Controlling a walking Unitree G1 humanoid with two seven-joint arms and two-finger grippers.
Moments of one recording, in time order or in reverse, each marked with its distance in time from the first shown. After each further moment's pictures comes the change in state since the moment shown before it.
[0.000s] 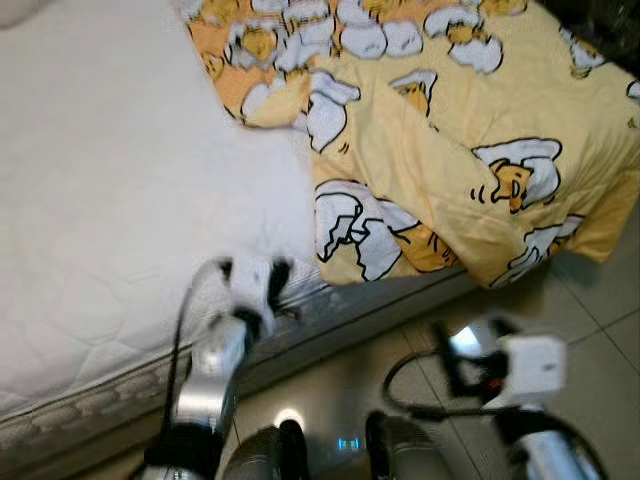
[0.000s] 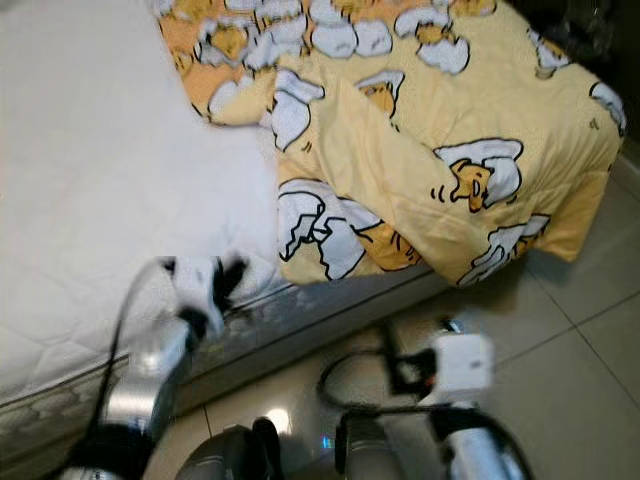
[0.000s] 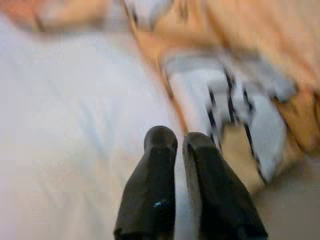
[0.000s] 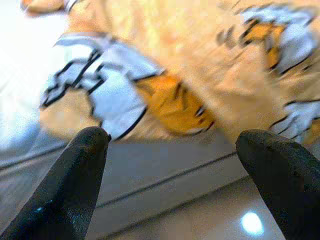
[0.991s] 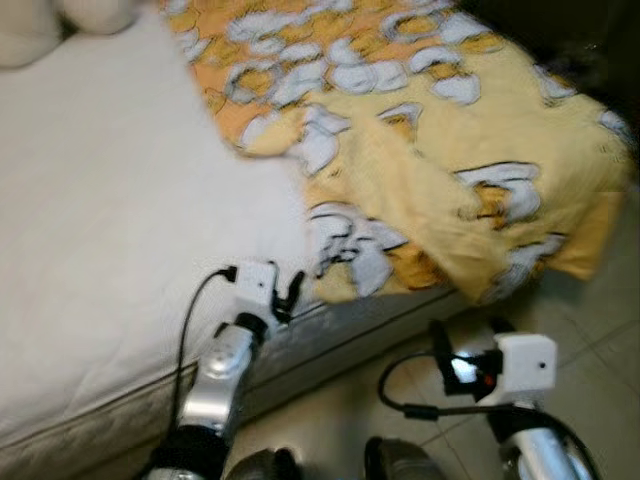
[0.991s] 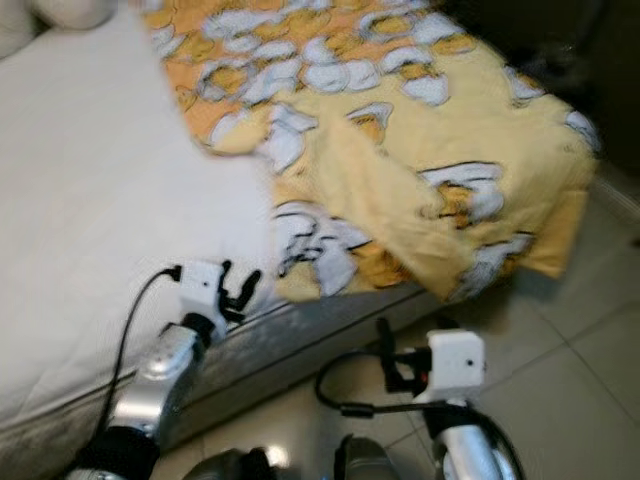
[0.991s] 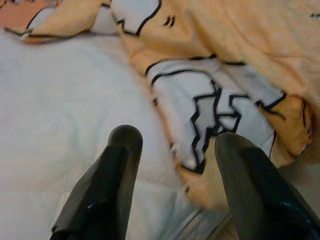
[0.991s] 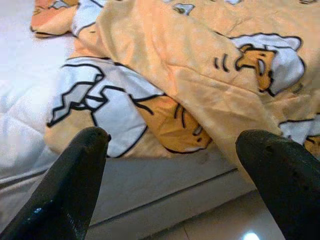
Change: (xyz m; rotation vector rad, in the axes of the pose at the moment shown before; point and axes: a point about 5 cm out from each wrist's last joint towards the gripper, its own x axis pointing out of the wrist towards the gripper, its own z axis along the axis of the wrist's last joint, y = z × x) left arm -0.006 -0.006 -0.025 -0.039 0.095 0.024; right arm 0.004 0.012 -0.009 0.002 0.017 0.040
